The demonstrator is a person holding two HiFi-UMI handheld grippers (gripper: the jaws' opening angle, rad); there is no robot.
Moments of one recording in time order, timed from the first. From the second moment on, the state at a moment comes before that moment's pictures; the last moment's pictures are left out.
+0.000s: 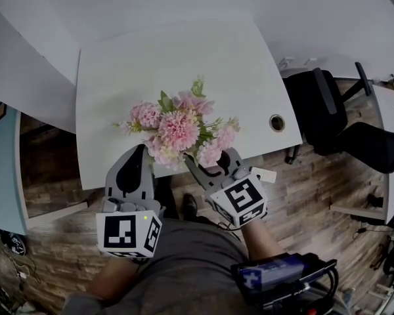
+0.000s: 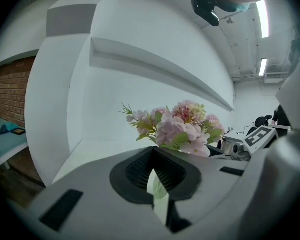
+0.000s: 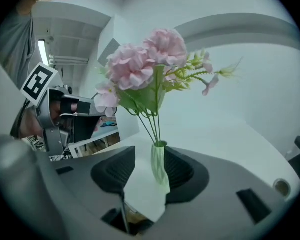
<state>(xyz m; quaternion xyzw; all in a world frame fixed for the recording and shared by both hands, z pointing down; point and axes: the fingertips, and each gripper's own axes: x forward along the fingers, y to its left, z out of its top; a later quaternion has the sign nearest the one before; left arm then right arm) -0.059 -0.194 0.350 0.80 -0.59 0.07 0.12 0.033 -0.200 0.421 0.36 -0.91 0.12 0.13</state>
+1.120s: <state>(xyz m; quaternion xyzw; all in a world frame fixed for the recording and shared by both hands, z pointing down) -0.039 -0.142 0.368 0.79 -0.60 0.08 0.10 0.039 -0.147 0.399 0.40 -0.90 0.14 0.12</state>
